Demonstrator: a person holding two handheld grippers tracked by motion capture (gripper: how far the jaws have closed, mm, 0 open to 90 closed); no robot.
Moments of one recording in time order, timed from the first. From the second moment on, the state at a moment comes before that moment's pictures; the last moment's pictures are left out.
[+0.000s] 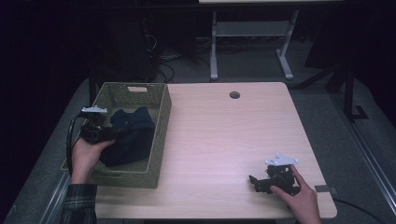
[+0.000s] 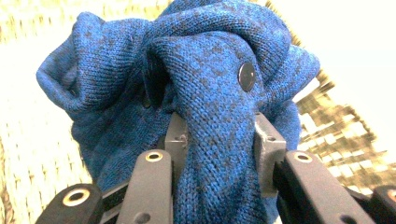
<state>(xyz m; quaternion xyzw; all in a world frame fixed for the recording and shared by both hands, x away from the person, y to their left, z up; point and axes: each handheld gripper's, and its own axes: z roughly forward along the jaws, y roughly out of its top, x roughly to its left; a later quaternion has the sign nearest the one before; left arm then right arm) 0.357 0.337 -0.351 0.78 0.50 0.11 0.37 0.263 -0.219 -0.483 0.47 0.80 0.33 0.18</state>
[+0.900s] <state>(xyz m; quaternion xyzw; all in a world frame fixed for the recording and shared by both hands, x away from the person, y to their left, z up) 0.346 0.303 -0.283 0.76 0.41 0.13 0.48 0.263 -0.219 -0.483 0.47 0.80 0.33 0.18</state>
